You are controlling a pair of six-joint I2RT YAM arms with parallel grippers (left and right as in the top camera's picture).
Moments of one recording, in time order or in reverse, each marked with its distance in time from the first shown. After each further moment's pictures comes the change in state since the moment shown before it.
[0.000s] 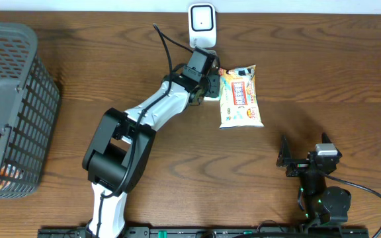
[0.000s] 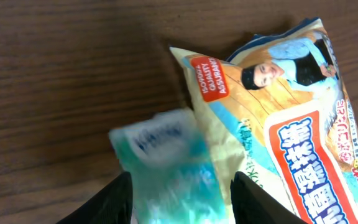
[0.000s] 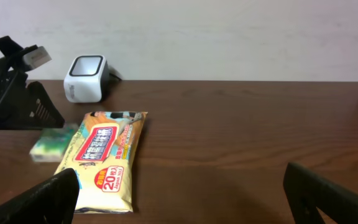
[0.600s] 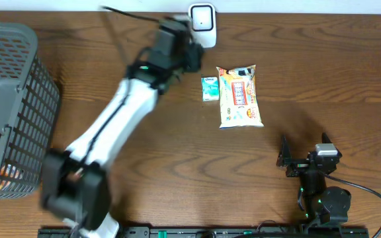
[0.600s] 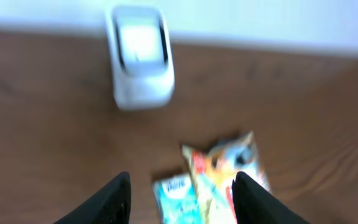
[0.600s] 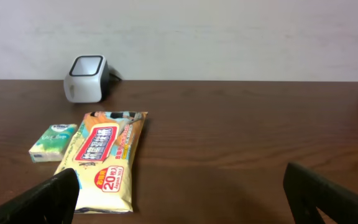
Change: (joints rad) left arm 0.132 -0.336 -0.005 -0.022 0.002 0.000; right arm 0.000 0.000 0.000 0.000 0.000 0.000
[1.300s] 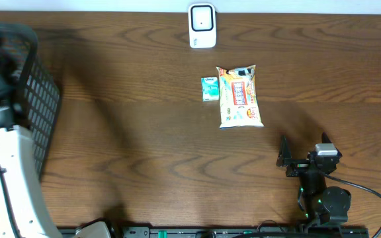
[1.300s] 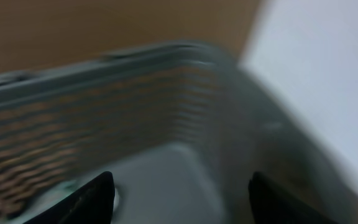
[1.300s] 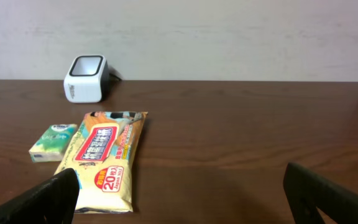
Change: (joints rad) left arm 0.807 -0.402 0.000 -0.302 -0.616 0.000; right arm 0.000 0.000 0.000 0.000 0.000 0.000
